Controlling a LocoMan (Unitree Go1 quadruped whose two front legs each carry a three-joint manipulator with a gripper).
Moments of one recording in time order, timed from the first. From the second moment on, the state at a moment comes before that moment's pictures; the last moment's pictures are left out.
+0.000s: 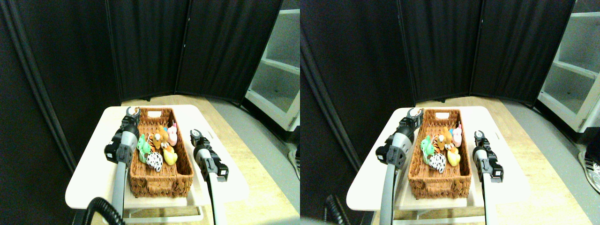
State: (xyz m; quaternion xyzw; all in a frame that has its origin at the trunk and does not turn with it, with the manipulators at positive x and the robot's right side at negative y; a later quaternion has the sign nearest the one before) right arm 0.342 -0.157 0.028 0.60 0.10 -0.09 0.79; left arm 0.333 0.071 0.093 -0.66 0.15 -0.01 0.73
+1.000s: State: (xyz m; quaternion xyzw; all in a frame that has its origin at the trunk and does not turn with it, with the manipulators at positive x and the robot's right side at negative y) right arm 0.340 -0.162 0.030 0.60 0.10 -0.09 0.79; left arm 0.326 0.090 0.065 -0.66 0.21 0.01 0.73
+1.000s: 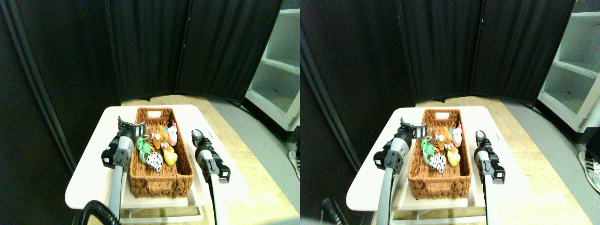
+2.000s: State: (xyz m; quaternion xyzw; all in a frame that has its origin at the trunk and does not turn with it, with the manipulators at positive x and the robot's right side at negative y) right arm 0.333 -0.161 0.035 0.59 0.10 -0.09 0.79; left arm 0.300 0.172 0.016 -0.58 0.01 0.07 0.81
